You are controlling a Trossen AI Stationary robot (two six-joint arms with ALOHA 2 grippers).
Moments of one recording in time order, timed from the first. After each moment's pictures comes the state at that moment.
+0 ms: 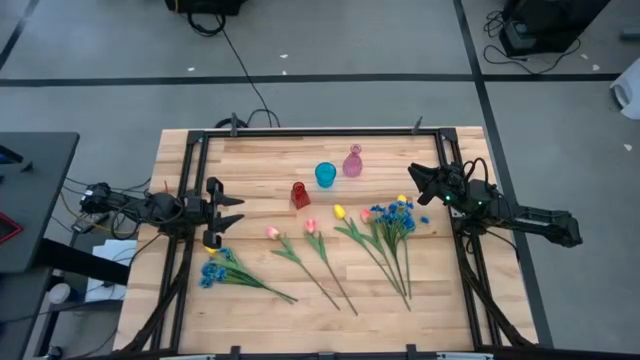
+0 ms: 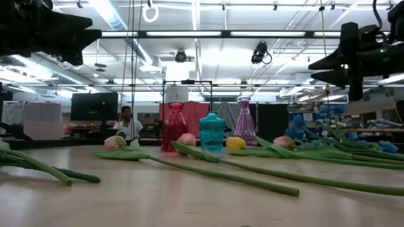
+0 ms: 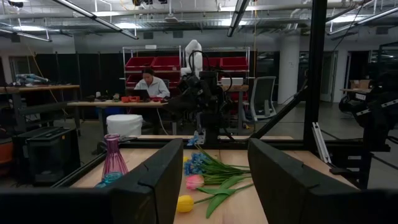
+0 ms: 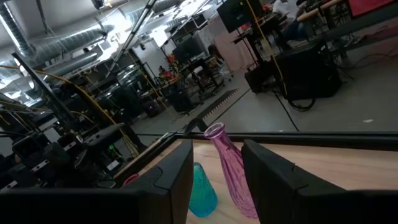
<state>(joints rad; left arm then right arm) -0.28 0.01 0.01 0.24 -0.35 0.07 -0.22 0.02 0.01 0.07 0.48 0.52</state>
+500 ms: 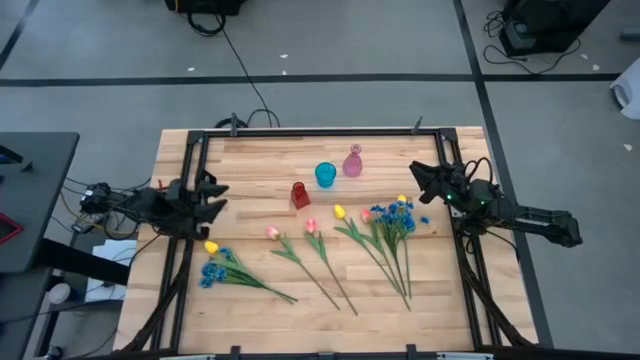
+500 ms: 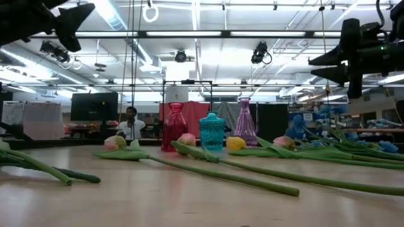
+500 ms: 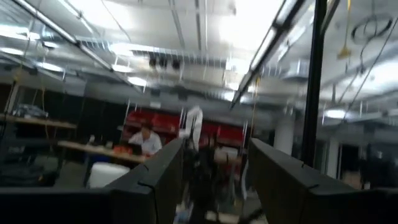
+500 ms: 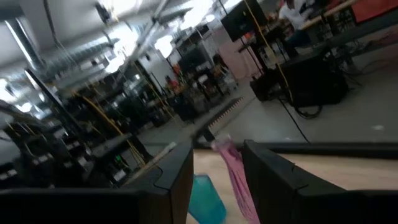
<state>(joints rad) -0.28 0.01 0.01 0.58 -0.37 0.00 -0.22 0.02 0.01 0.14 0.48 0.52</state>
